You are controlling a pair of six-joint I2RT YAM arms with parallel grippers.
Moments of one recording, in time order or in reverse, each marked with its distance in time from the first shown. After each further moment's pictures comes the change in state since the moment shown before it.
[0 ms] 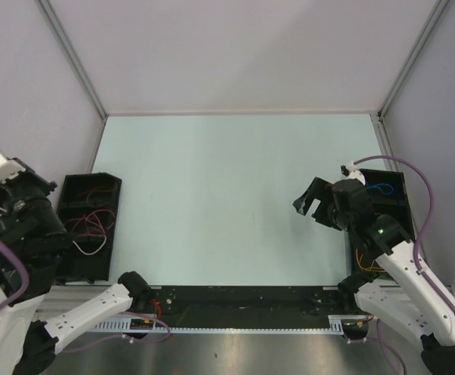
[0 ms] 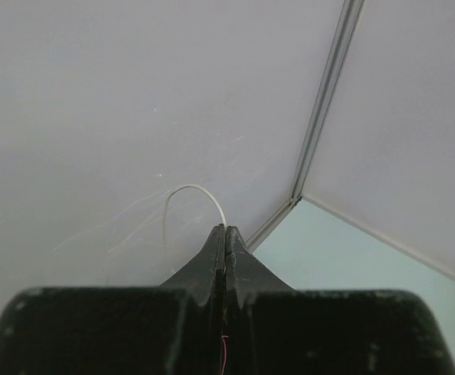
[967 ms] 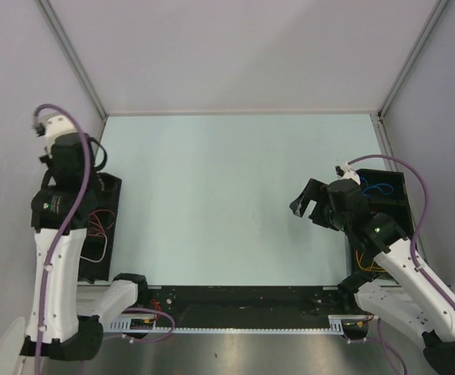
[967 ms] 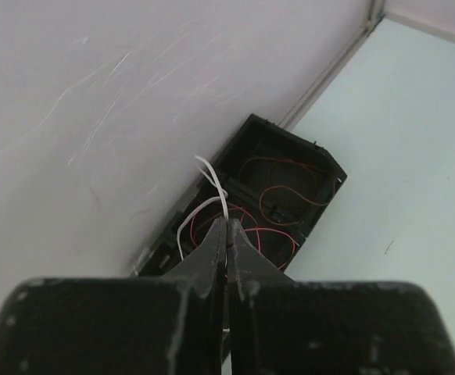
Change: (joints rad) left arm 0.594 0.349 0.079 -0.882 0.503 -0.679; right arm 0.041 0.025 0.000 0.004 0.004 0.000
